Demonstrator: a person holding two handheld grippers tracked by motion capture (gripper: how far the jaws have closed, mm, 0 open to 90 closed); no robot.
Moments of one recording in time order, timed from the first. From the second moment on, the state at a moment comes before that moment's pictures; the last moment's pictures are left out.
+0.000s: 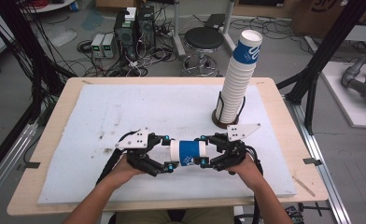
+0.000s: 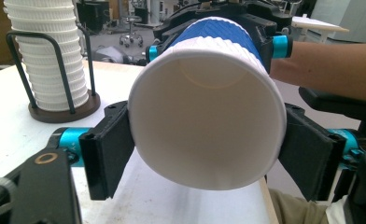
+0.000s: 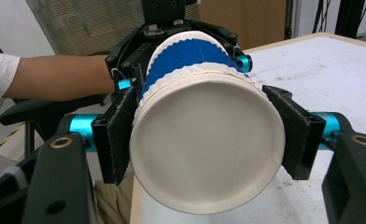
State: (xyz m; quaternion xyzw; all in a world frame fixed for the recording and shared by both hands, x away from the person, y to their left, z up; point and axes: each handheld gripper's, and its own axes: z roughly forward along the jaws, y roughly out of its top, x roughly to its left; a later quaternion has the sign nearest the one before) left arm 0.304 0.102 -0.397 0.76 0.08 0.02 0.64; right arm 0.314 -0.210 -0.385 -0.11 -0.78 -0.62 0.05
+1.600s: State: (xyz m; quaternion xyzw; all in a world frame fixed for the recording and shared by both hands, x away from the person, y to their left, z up) left arm 0.314 0.104 -0.351 0.88 0.08 0.06 0.47; right arm 0.309 -0.182 -0.340 -0.06 -0.88 -0.45 -0.10
